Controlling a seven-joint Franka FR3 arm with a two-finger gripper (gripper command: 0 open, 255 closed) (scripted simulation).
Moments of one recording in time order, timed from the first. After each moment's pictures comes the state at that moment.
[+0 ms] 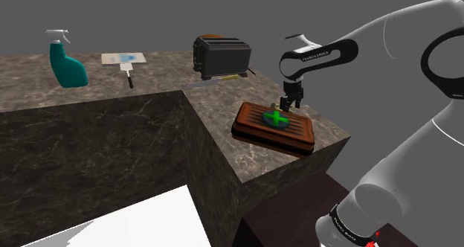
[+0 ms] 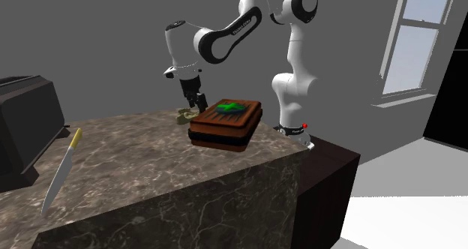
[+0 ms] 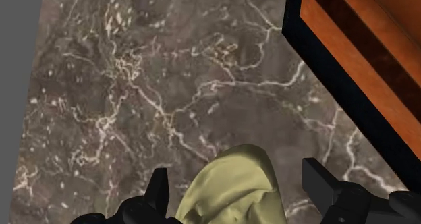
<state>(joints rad) -0.07 -0.09 -0.17 -2.23 -0.26 1.92 -0.18</state>
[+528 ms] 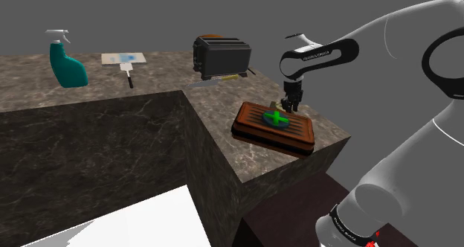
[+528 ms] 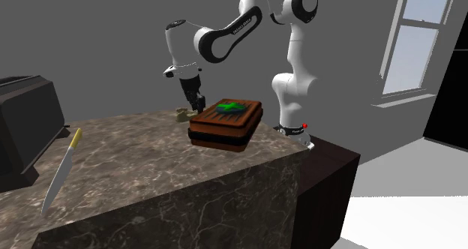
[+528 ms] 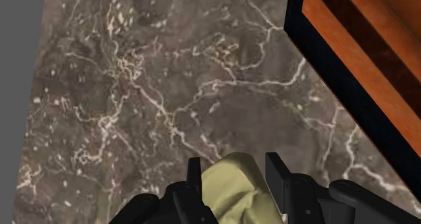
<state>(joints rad) -0.07 -0.10 -0.17 -2.23 -0.26 1.92 -0.18</state>
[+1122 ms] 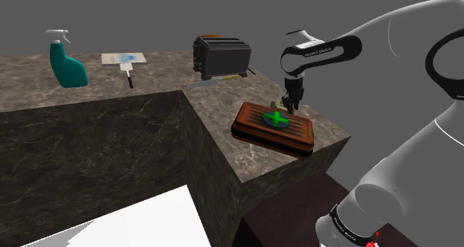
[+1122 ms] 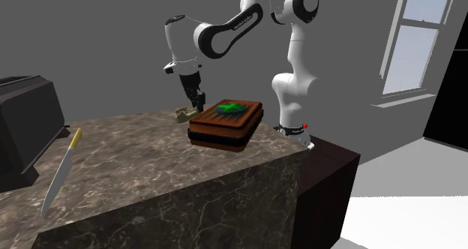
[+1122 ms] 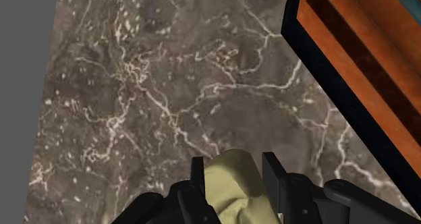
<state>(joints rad) -0.07 -0.11 -0.17 -2.21 -0.26 1.88 -0.18</state>
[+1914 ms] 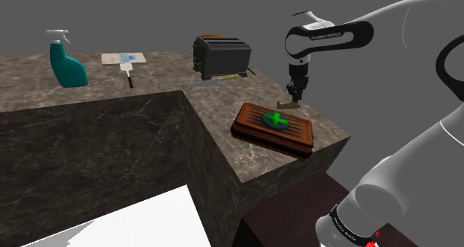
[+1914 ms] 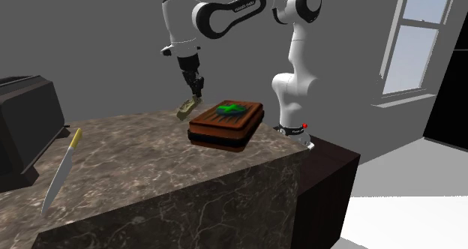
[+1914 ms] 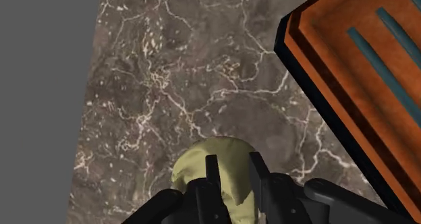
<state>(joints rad) -0.06 -0.15 -0.16 -2.09 -0.26 1.72 -0.21</state>
